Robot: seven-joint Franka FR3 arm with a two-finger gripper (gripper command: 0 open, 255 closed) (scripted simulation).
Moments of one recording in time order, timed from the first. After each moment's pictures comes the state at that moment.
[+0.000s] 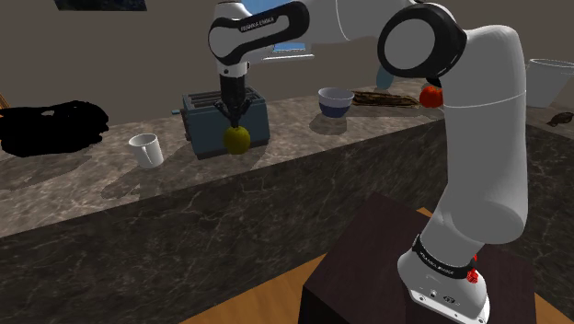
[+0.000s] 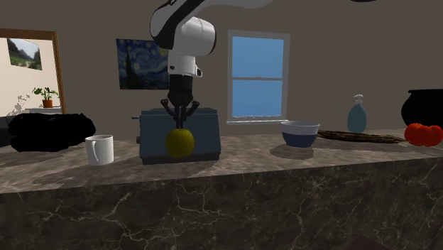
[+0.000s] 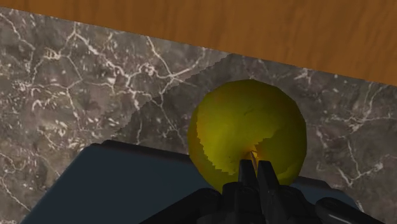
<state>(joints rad) 0.06 0.45 0.04 -1.43 0.04 1.91 0.35</state>
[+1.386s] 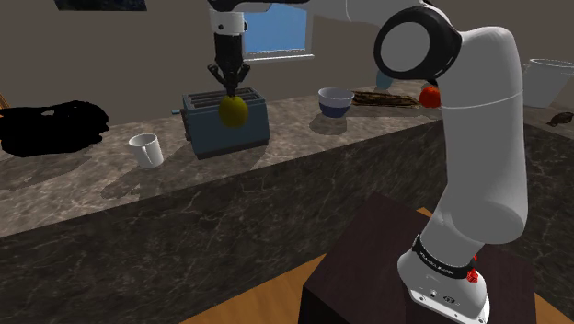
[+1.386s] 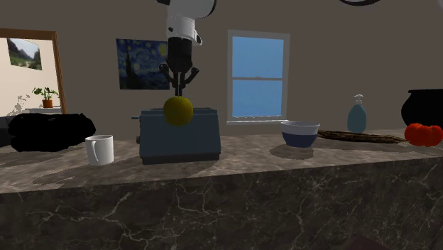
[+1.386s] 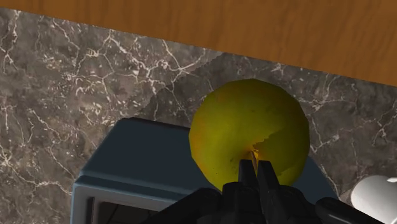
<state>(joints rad) 0.07 0.47 0.04 -1.12 0.04 1.61 0.36</state>
